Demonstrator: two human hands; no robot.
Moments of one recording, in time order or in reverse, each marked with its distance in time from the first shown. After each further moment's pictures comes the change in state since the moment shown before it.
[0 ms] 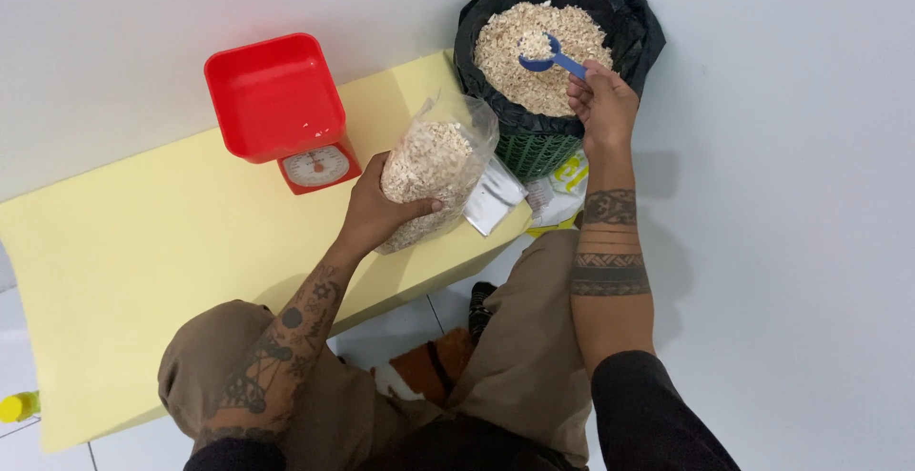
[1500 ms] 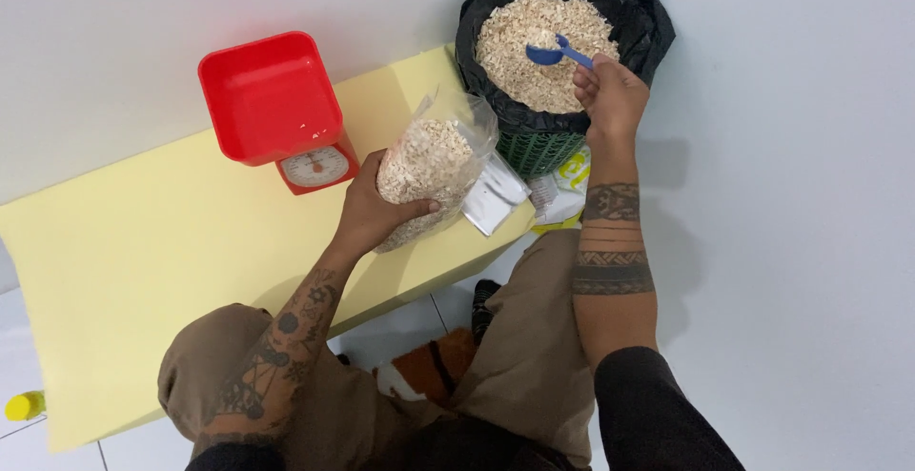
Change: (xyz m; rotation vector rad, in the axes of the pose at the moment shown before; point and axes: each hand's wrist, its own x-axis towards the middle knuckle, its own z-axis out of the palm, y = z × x) left_hand 0.006 -0.005 -0.003 0.028 0.022 -0.006; right_hand 0.013 0.003 0.008 0.006 0.172 0.024
